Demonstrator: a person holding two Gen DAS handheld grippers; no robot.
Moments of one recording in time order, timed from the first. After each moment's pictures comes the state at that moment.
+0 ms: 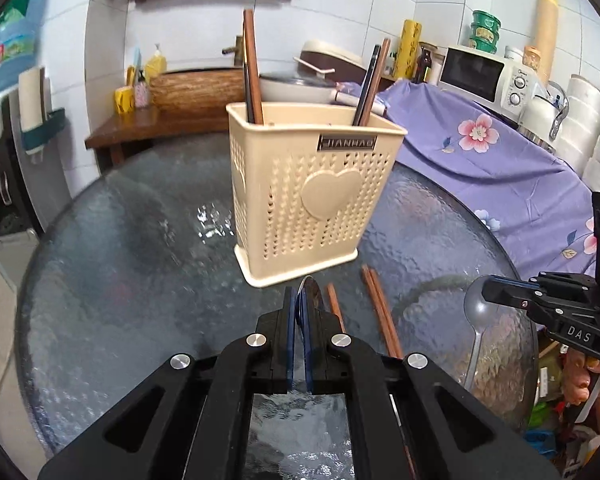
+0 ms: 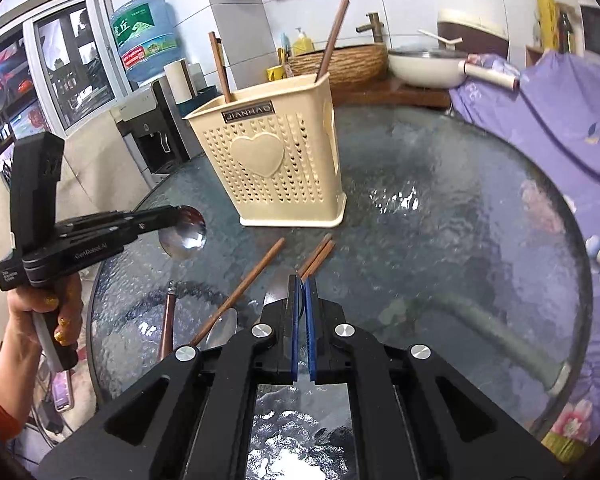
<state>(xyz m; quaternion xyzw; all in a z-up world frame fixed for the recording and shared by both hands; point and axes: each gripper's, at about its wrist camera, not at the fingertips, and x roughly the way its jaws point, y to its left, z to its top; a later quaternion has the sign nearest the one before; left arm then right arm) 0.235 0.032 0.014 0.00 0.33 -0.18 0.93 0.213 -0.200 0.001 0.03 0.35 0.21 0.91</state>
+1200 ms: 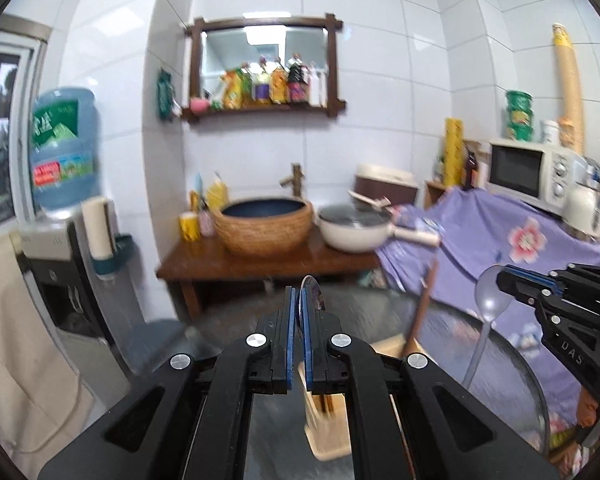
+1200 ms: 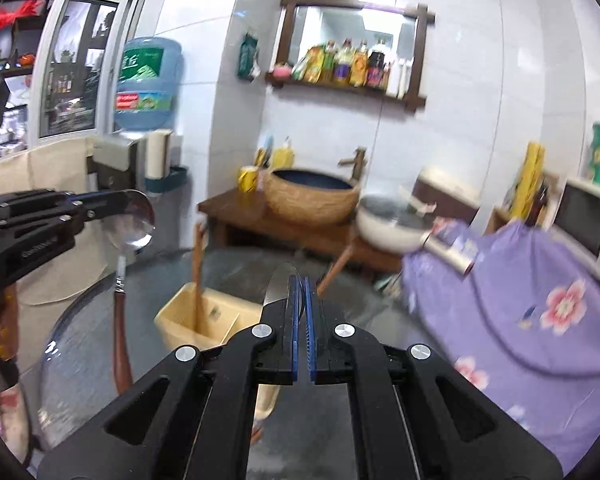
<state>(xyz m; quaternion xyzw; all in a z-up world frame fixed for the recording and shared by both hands) 0.272 0.033 0.183 0.03 0.15 -0.05 0.99 0.289 -0.154 0.188 -0.11 0.15 0.11 0.98</state>
